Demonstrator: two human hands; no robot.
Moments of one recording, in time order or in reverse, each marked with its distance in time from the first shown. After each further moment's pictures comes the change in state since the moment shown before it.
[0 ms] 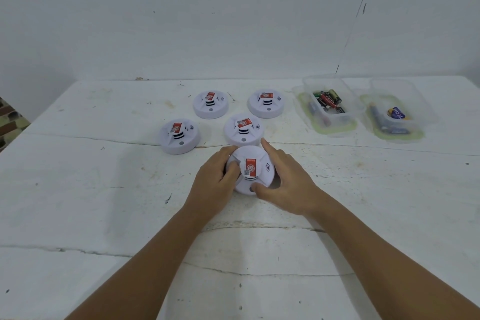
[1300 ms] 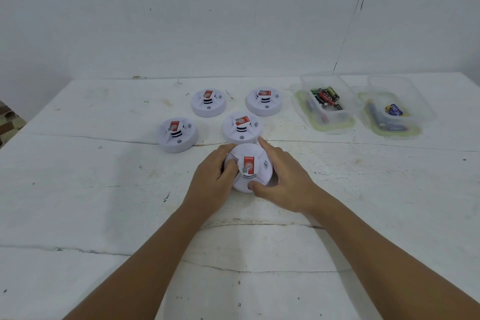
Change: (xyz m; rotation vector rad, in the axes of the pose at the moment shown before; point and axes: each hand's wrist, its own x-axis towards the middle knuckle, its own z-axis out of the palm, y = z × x) left_hand 0.000 0.001 -0.001 -0.006 0.013 -0.012; right_hand -0.002 0.000 0.001 -0.025 -0.012 0.060
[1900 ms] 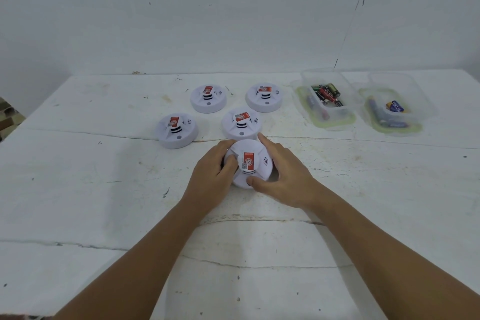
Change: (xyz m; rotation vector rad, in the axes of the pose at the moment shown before) left_hand 0.002 -0.002 0.001 0.010 -0.015 0.013; right_hand -0.002 -0.003 -0.005 0.001 0.021 -0.031
